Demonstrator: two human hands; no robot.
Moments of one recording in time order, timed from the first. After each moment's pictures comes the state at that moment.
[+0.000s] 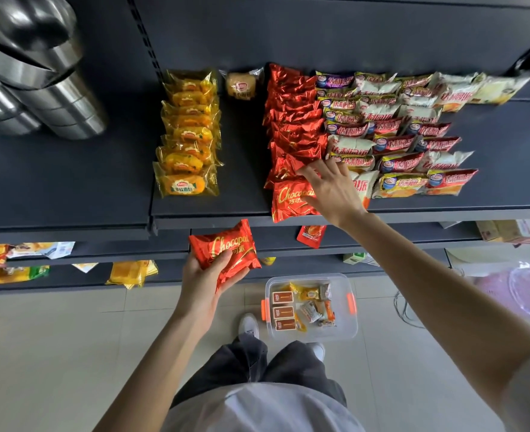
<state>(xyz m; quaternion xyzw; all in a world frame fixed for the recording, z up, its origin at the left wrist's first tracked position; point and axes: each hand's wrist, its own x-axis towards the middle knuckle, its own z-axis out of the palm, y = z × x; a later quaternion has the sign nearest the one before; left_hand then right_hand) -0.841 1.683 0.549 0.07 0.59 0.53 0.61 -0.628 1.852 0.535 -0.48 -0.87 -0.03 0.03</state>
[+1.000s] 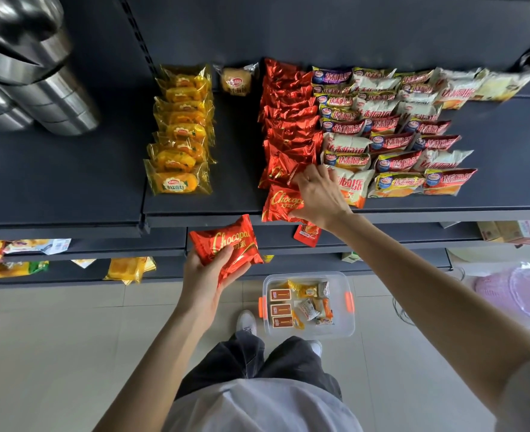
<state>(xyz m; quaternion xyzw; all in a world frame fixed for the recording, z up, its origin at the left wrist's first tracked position) -0.821 1.692 0.547 0.05 0.59 0.53 0.61 -0.632 1.851 0.526 -0.51 -0.86 0.05 -0.03</state>
